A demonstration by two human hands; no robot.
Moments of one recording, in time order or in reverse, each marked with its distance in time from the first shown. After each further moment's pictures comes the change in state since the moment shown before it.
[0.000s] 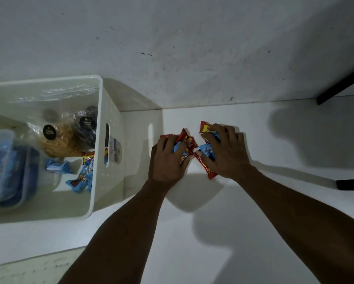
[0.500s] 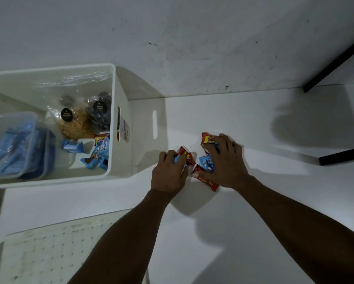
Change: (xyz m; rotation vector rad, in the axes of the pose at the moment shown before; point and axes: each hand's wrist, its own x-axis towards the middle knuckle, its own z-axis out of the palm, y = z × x) left_hand -0.086 0.036 -0.034 -0.022 -0.165 -0.109; right_hand -0.083 -0.034 -0.021 0.169 -0.153 0.055
